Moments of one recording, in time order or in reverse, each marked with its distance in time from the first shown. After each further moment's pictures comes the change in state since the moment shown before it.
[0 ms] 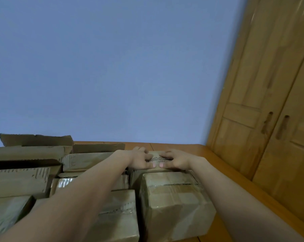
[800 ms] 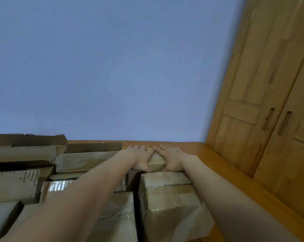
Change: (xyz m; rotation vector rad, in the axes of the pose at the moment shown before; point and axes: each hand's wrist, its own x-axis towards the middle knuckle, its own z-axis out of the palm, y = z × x) left_hand 0.015 0.009 0.002 0.130 0.072 -0.017; right_hand 0.023 -0.006 0.012 -0.340 0.037 -0.032
